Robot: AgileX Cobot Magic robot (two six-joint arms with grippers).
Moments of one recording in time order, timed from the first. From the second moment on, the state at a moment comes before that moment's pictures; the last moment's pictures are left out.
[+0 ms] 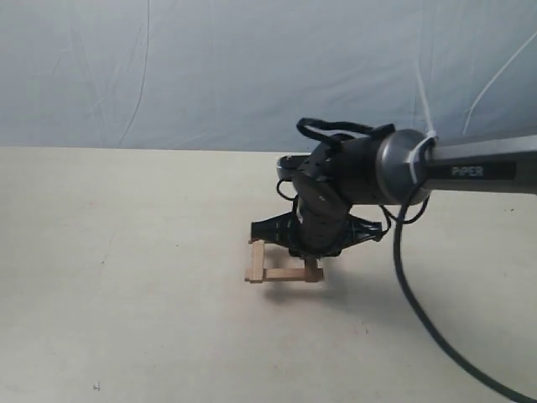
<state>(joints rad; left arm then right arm) -0.09 0.13 0.00 -0.02 0.04 -0.22 0.69 2.09 -1.42 -0.41 0.66 0.92</state>
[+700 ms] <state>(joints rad) -0.09 0.13 0.00 -0.02 0.04 -0.22 0.70 2.16 -1.46 -0.29 0.67 0.91</state>
